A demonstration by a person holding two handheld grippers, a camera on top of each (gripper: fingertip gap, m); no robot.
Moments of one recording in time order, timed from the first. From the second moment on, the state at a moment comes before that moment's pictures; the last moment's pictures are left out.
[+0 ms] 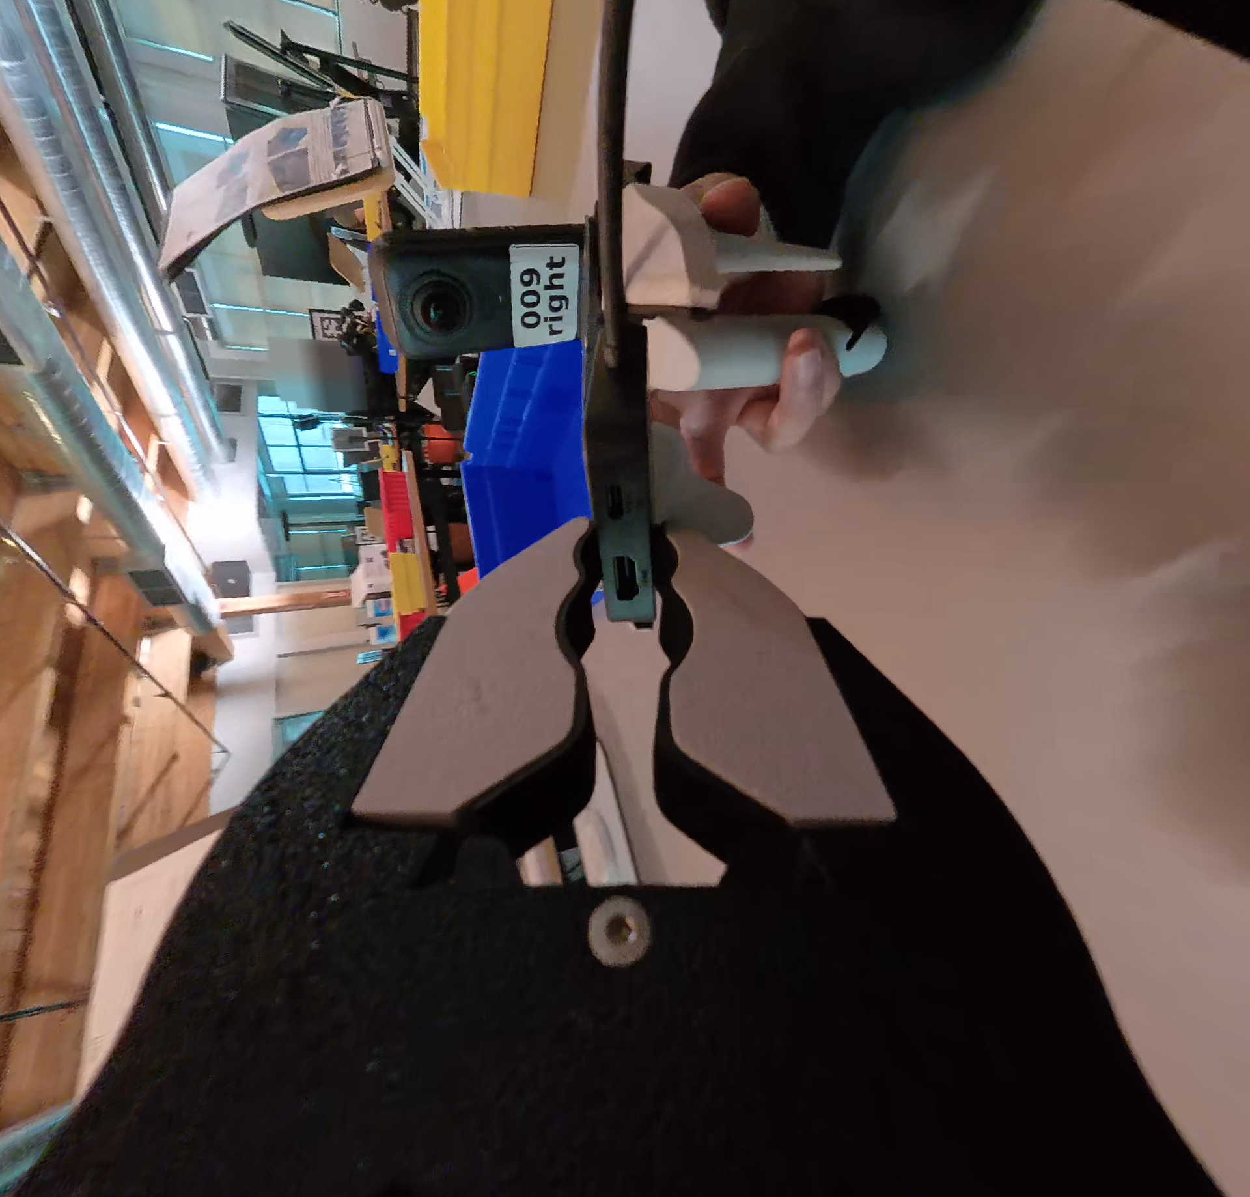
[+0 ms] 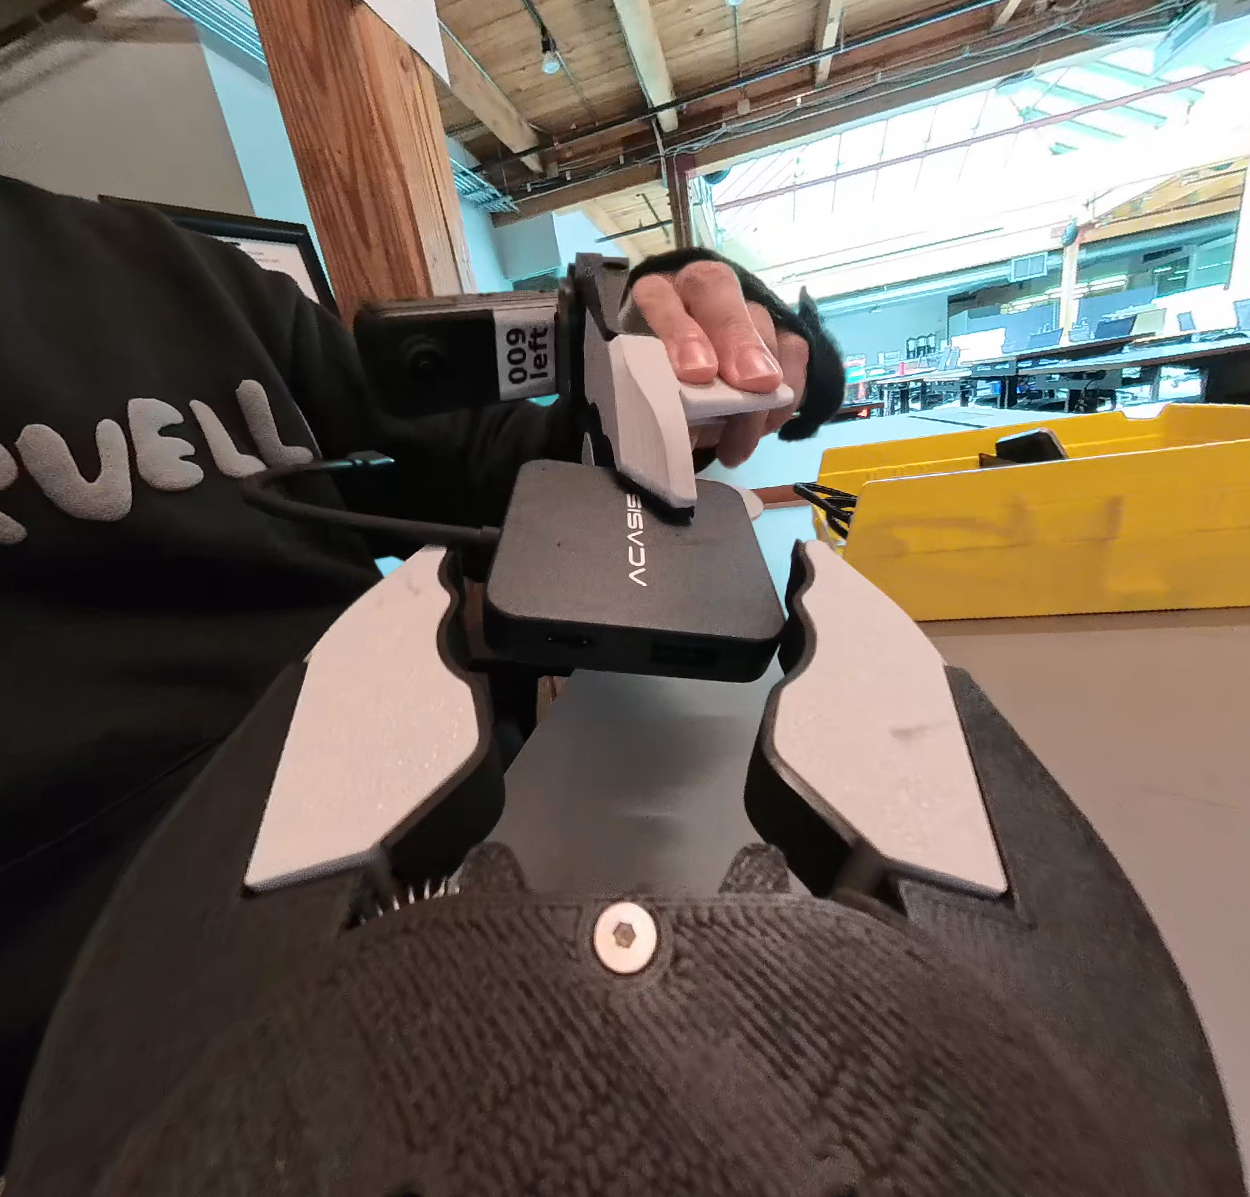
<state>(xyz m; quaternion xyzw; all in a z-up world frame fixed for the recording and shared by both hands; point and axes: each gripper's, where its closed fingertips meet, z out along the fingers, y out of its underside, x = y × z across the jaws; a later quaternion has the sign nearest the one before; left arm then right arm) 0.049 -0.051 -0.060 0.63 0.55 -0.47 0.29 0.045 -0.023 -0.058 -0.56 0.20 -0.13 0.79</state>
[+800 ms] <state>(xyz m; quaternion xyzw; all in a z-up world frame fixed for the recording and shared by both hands) 0.259 0.023 -0.022 0.08 0.84 -0.50 0.18 0.070 -0.066 -0.058 -0.54 0.27 -0.28 0.75</state>
